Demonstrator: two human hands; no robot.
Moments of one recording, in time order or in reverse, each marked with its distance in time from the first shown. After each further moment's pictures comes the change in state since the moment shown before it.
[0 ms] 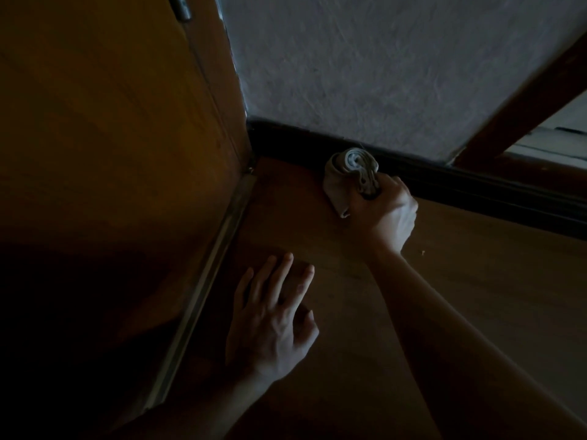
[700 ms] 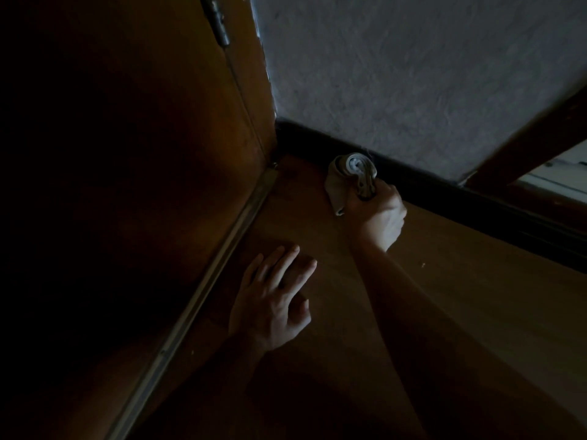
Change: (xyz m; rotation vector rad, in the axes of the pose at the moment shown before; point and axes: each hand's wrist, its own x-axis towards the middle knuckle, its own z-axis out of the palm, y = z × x) left_hand -0.002 0.008 -0.012 -0.014 -0.009 -0.052; right_hand 0.001 -0.027 -0.003 0.062 -0.187 0.136
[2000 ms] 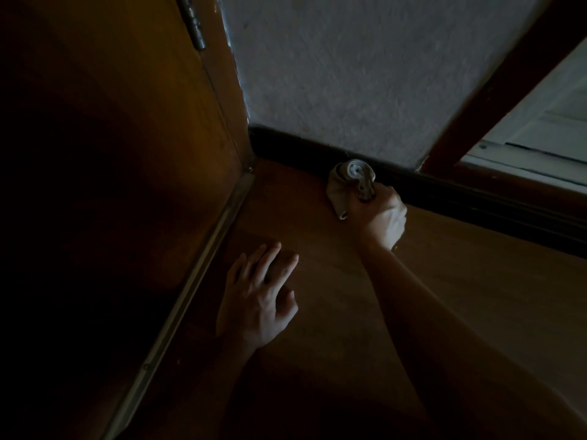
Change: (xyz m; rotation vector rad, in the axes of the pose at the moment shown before) left_hand -0.002 -0.004 0.008 -0.012 0.093 0.038; right_hand 0.009 0.042 -0.021 -0.089 0.153 -0.071
